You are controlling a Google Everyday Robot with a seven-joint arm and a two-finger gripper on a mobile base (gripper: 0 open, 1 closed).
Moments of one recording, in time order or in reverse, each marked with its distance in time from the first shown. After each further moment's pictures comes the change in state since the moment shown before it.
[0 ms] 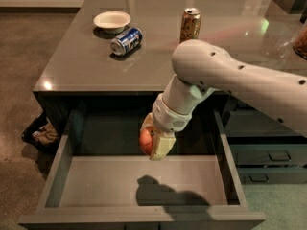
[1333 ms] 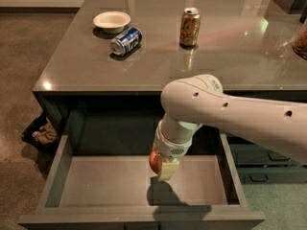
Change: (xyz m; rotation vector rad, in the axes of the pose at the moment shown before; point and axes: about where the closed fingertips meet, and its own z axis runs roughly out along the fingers) arm 0.049 0.028 0.053 0.054 0.227 0.139
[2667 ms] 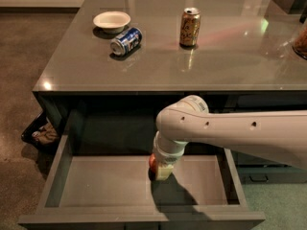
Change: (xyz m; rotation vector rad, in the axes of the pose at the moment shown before) arm 0.022 -0.038 0.075 0.102 0.043 0.042
